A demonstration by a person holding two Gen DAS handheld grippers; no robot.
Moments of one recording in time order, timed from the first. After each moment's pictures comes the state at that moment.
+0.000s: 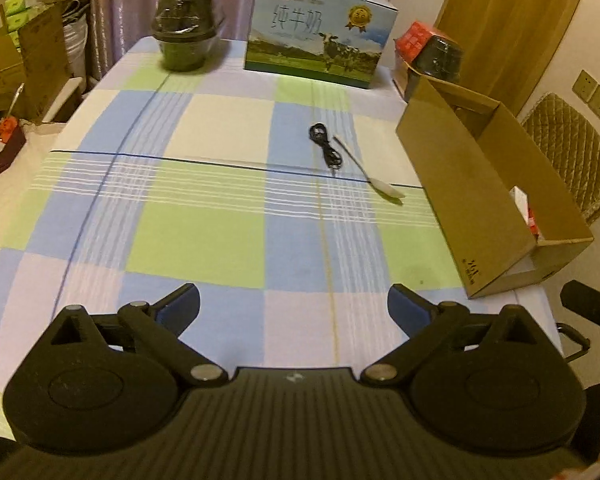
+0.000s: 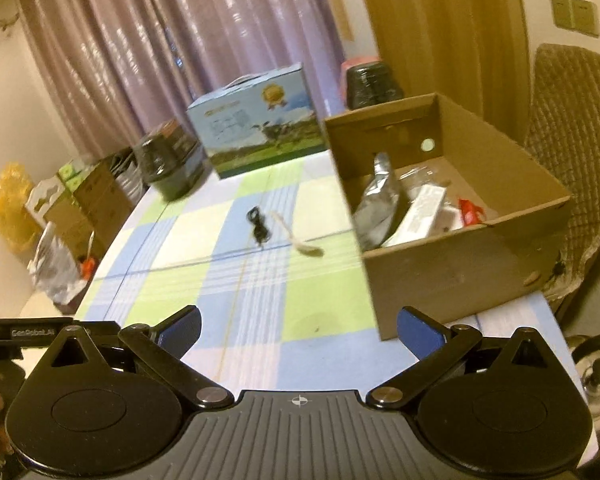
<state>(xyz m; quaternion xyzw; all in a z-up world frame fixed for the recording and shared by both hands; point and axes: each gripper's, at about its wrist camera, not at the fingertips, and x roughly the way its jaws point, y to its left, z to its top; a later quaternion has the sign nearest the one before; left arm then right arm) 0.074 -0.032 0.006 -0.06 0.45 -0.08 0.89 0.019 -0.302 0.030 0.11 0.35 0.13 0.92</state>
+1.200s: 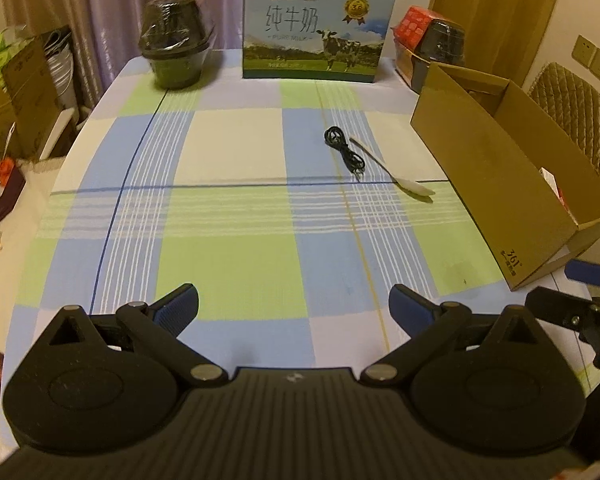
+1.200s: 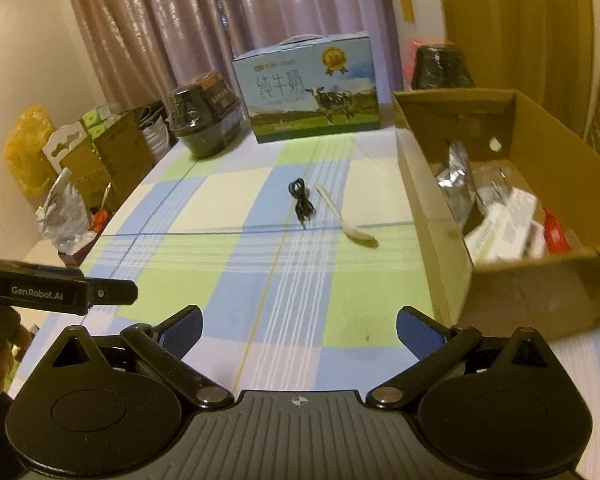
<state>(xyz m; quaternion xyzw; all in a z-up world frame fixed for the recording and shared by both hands) 0.116 -0.017 -0.006 0.01 0.44 -0.10 0.89 0.067 -0.242 -0.007 0.04 0.37 0.18 0.91</state>
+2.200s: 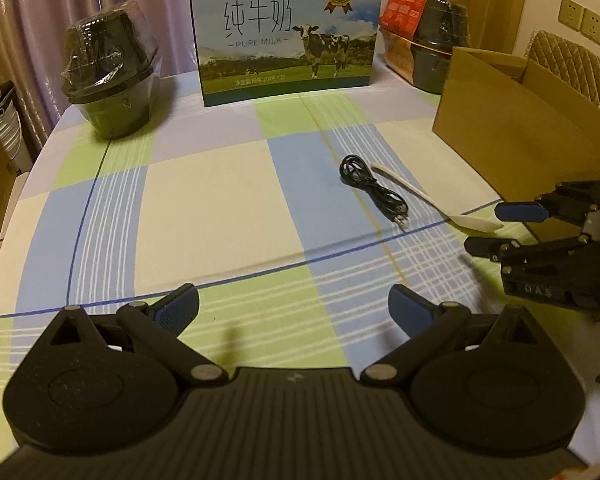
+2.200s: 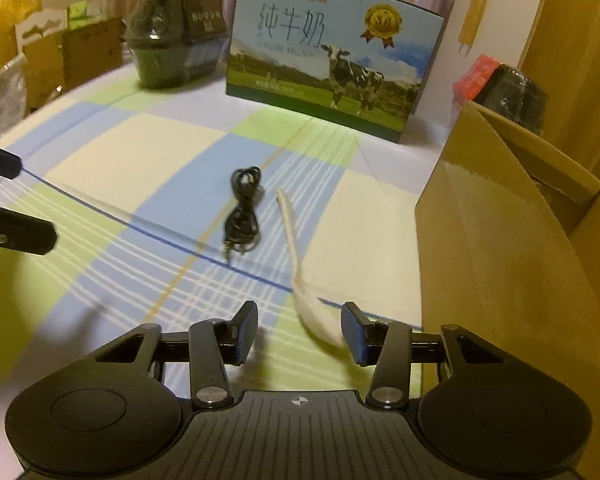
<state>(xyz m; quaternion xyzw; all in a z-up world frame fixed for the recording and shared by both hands) 0.250 -0.021 -0.078 0.08 0.40 -0.16 0.90 0.235 -0.190 -0.113 -0.16 0.37 0.14 0.91</state>
